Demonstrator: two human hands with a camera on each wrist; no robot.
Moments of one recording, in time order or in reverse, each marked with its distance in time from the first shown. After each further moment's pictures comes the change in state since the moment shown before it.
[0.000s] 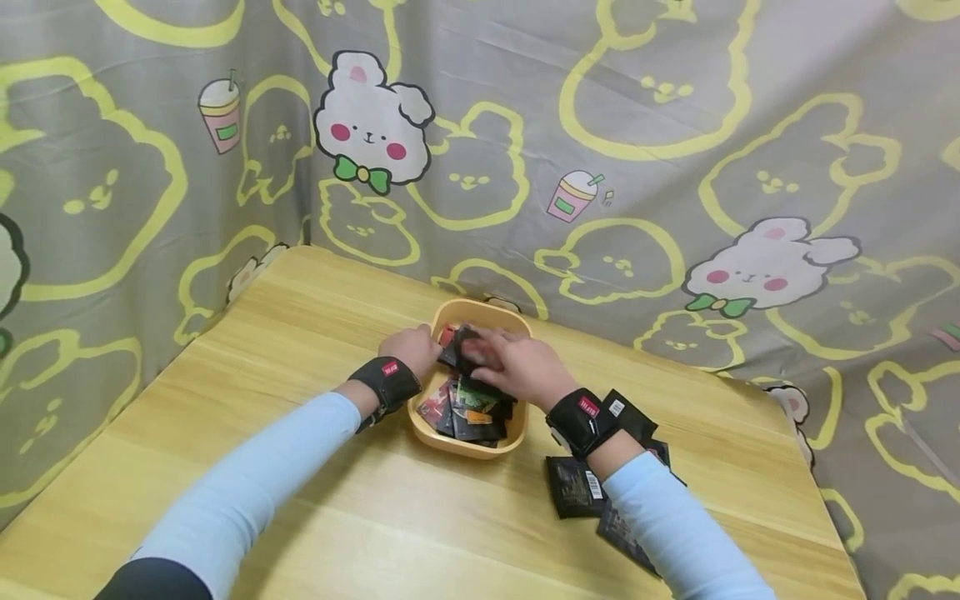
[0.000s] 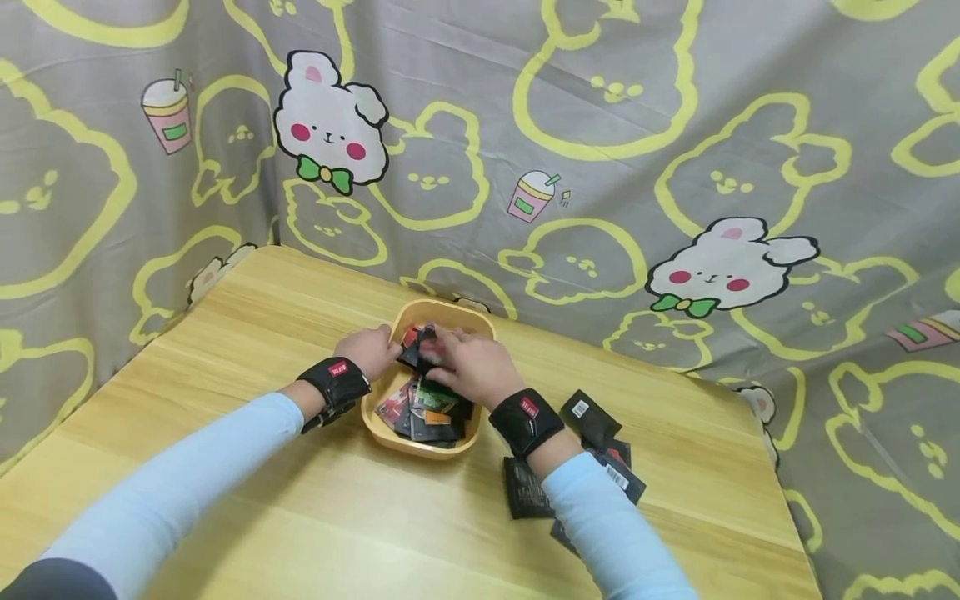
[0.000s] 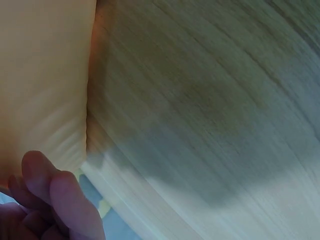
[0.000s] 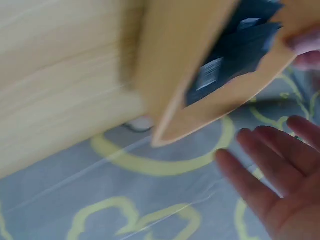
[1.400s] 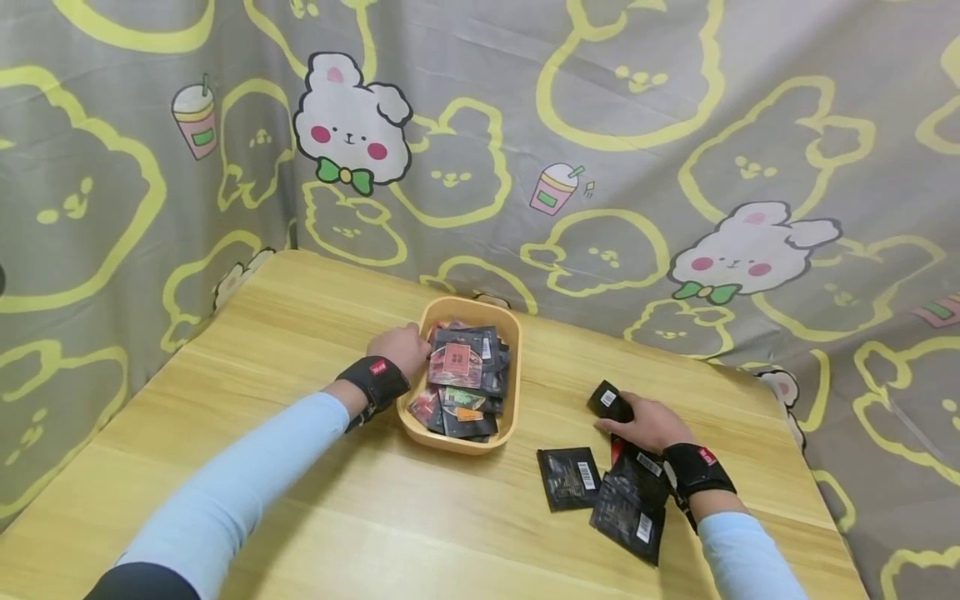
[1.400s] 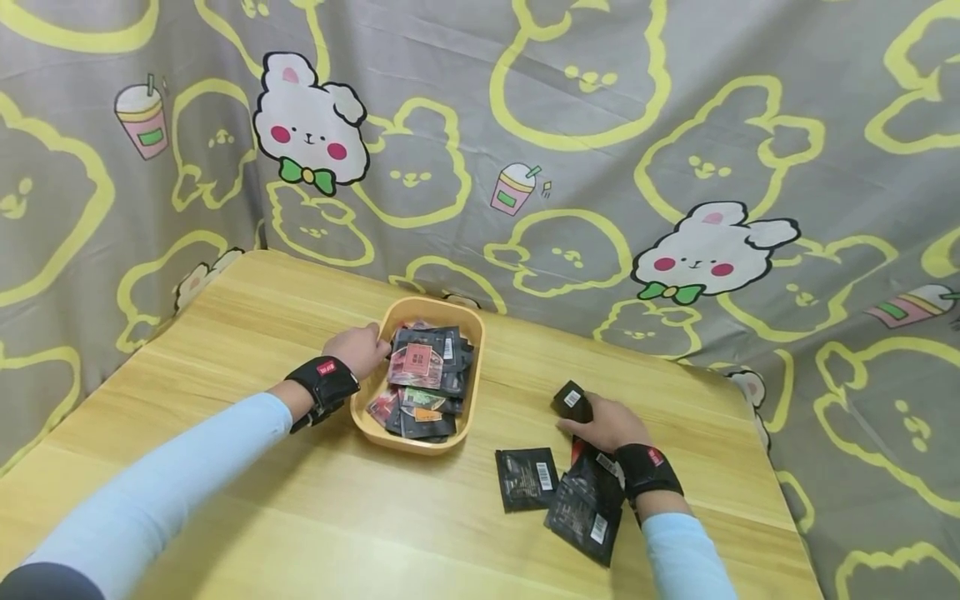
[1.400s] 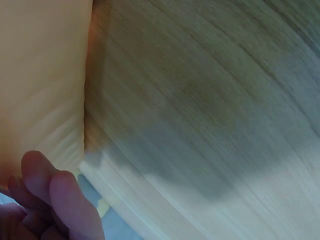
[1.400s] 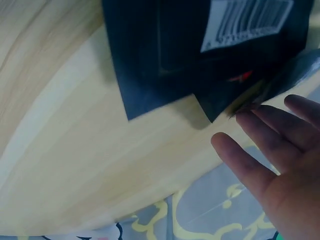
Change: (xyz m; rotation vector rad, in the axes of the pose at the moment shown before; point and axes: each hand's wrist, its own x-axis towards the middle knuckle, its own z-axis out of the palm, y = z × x) left_hand 0.001 0.003 -0.001 -0.050 -0.008 -0.038; right_hand -0.157 0.149 0.037 0.194 -0.376 0.577
